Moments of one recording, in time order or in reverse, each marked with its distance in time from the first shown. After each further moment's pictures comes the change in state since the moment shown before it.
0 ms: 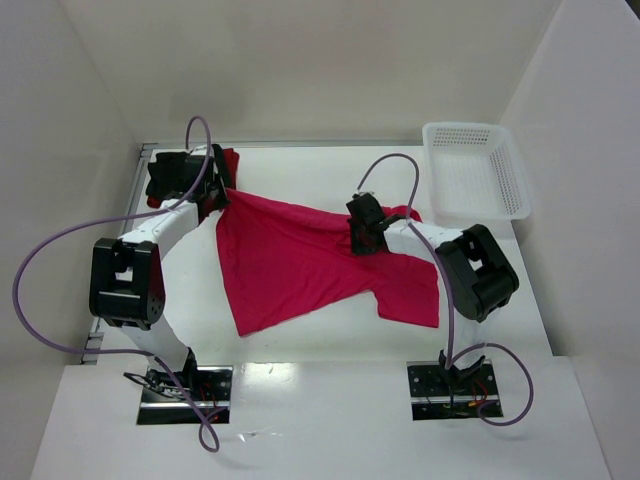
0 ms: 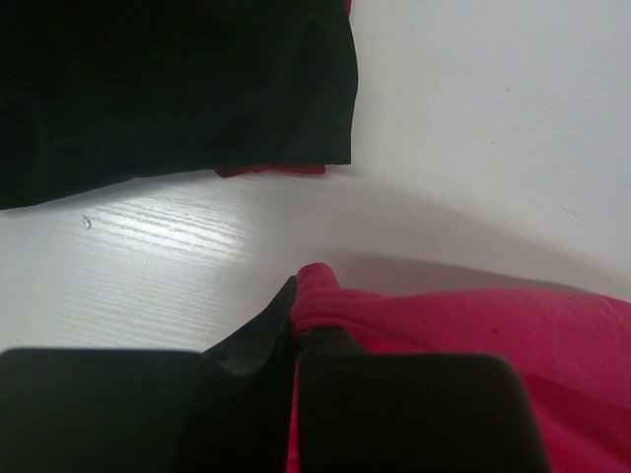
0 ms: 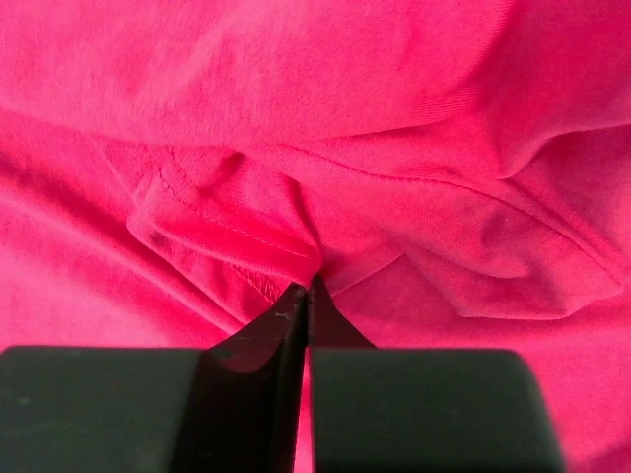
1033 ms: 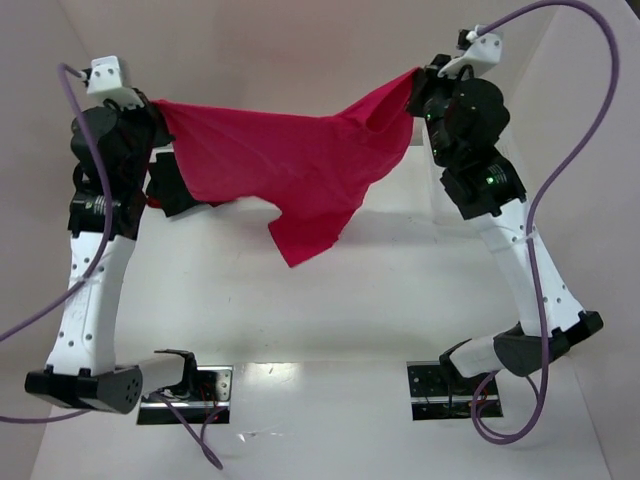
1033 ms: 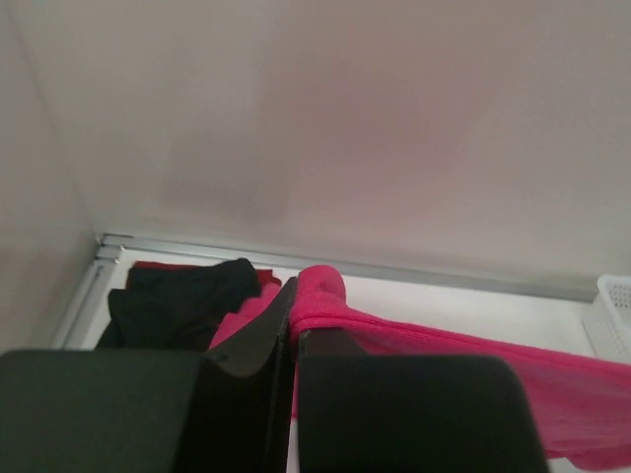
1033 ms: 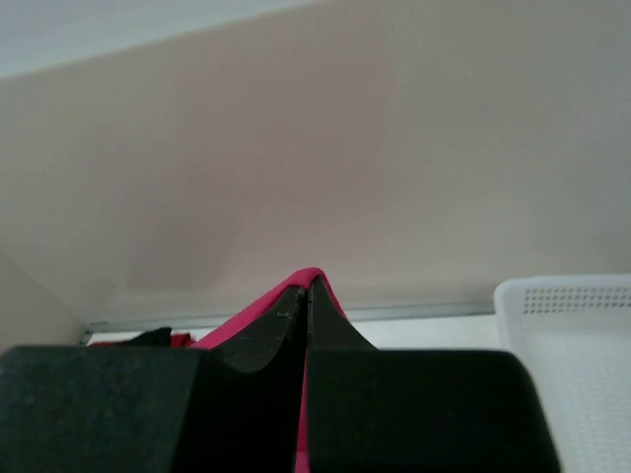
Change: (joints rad) left arm 0.028 -0.462 0.418 -0.163 0.051 0.133; right arm -0.060 -0.389 0.772 -0.005 0.269 -0.241
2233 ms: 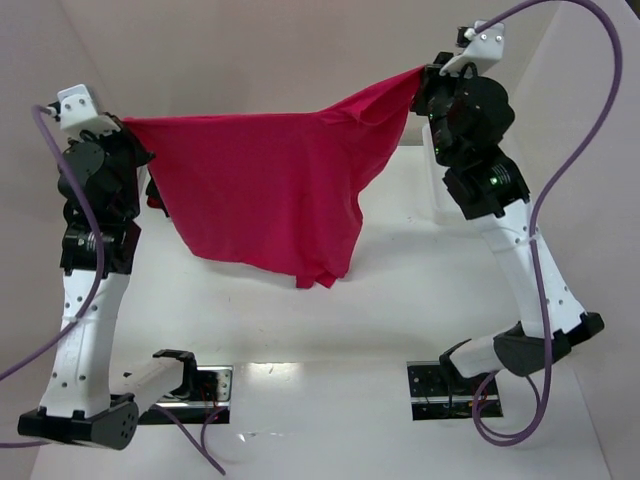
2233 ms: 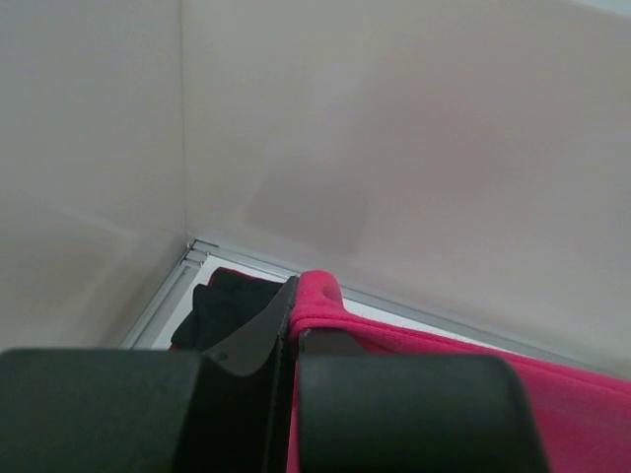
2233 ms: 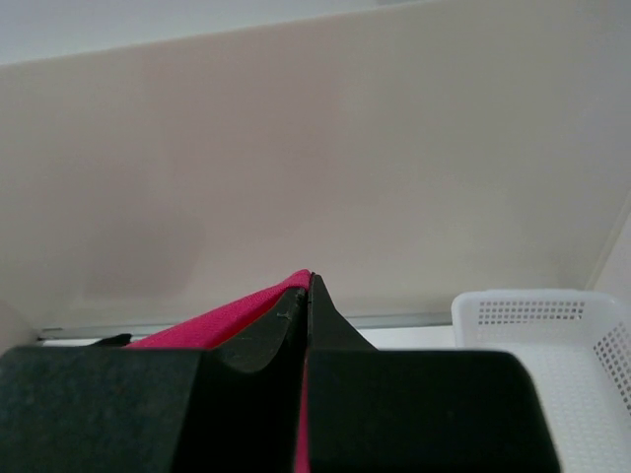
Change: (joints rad) left arm -0.001 -0.223 -0.163 0.061 -0.250 0.021; right arm 0.004 -0.018 0.055 -0.017 0.052 -0.115
